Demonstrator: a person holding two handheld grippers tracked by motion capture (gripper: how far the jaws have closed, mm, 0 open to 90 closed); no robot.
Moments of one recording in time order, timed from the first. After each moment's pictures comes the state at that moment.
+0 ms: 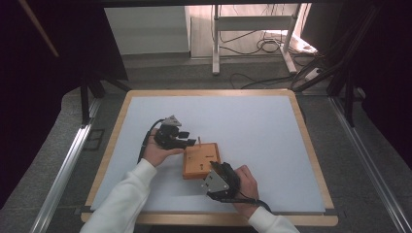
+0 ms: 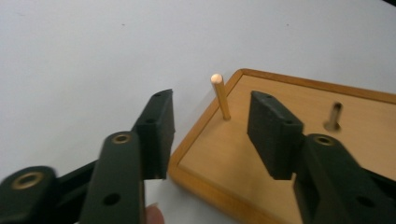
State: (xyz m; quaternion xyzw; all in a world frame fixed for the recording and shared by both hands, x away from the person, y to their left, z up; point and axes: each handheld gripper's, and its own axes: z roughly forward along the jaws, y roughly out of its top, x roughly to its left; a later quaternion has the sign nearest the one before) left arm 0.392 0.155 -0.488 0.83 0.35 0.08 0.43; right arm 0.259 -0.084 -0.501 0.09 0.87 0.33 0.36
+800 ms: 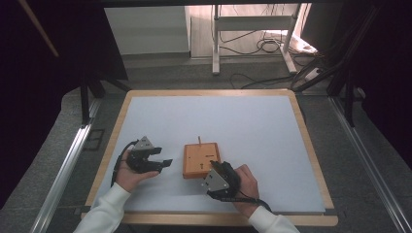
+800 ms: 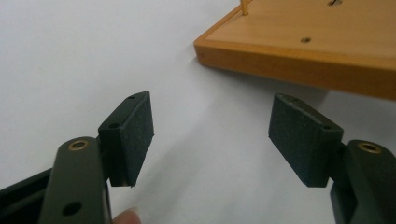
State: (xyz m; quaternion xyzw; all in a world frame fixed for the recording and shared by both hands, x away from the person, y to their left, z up) left arm 0.324 0.215 -0.517 0.83 0.37 0.13 0.40; right arm 0.261 -0.084 -0.498 0.09 0.87 0.33 0.36
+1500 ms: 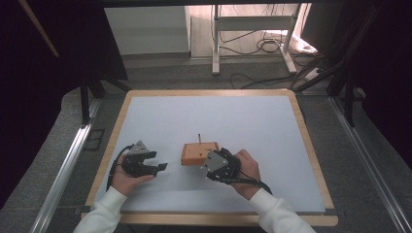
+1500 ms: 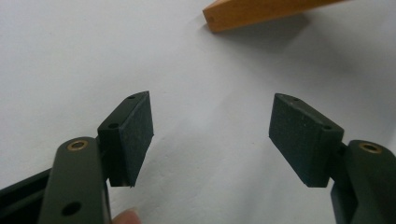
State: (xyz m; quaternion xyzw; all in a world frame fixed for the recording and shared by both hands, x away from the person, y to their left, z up) left arm 0.318 0.228 -0.529 0.83 0.38 0.12 0.40; right arm 0.293 -0.079 -0.455 0.08 0.89 0.31 0.32
